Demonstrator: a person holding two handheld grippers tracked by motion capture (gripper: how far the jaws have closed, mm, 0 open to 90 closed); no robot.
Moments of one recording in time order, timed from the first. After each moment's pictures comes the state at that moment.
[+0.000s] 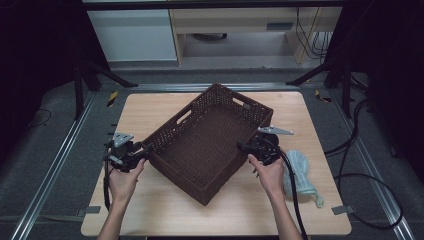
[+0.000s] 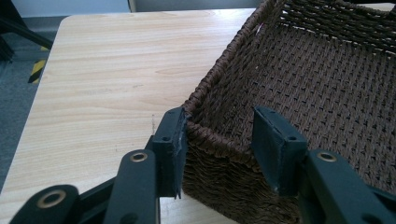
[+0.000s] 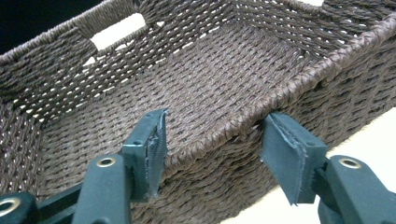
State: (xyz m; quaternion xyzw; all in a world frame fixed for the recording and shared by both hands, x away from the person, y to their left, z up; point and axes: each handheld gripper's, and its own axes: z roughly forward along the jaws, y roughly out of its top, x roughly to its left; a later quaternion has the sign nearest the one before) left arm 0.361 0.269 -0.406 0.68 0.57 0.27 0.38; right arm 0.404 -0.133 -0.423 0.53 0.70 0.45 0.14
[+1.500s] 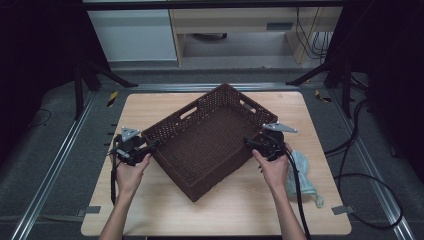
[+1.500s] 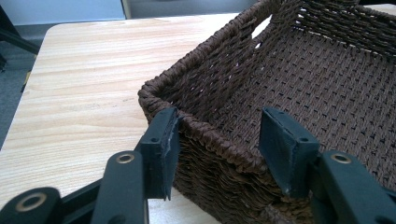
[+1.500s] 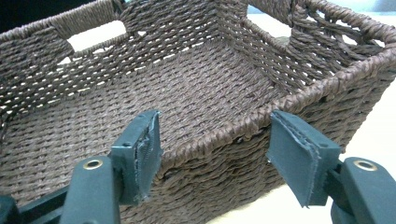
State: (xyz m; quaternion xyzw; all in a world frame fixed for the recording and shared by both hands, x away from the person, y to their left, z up) left arm 0.382 0.261 -0.415 0.68 0.56 0.27 0.38; right arm 0.411 -0.145 -0.420 0.54 0.69 0.44 0.20
